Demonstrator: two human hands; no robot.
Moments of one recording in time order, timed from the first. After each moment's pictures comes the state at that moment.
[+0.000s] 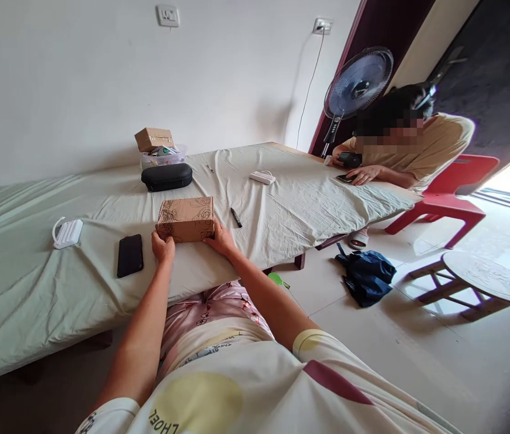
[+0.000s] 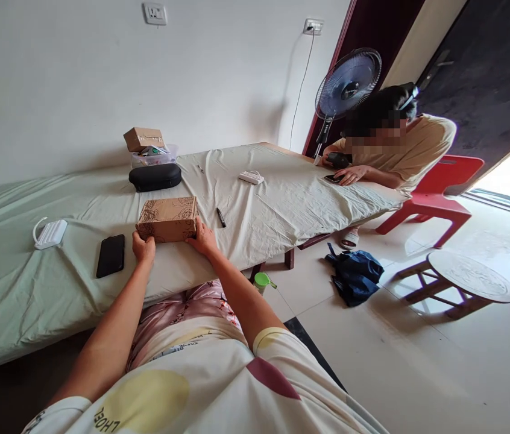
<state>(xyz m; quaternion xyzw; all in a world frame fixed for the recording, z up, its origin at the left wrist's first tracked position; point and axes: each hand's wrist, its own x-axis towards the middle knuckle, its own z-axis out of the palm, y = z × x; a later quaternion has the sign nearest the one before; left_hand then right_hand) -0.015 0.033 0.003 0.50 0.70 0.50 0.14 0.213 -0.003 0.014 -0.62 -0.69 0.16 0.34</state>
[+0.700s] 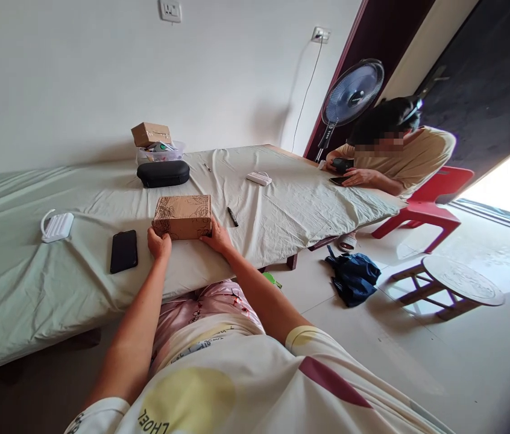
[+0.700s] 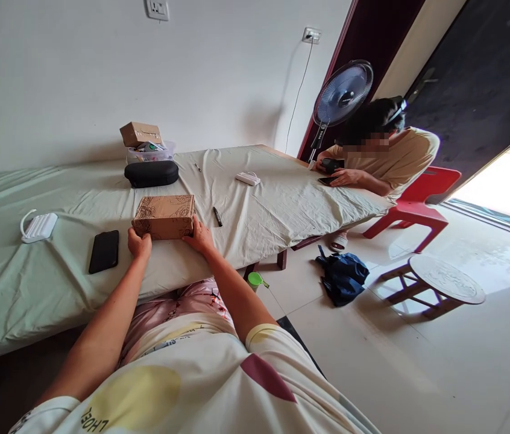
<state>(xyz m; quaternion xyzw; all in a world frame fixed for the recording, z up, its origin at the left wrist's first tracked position) -0.011 0.036 -0.002 0.48 0.69 0.52 0.13 0.217 0.001 0.009 -0.62 -0.69 0.15 0.33</state>
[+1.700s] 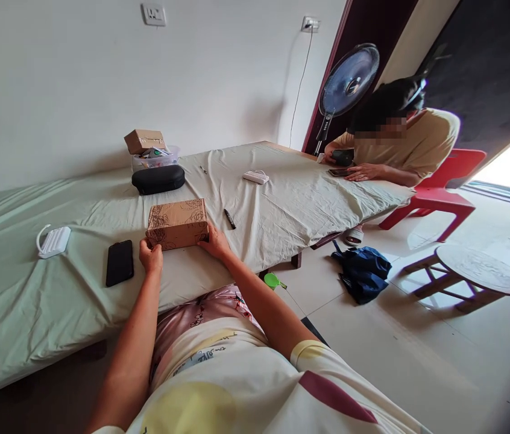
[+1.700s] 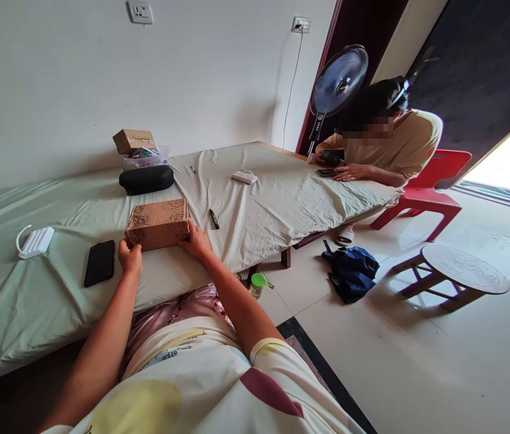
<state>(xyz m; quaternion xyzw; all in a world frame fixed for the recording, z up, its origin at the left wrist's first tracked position) -0.025 0.027 -0.005 0.49 0.64 0.56 0.19 0.217 -0.005 0.016 -0.63 -0.68 0.16 0.33</state>
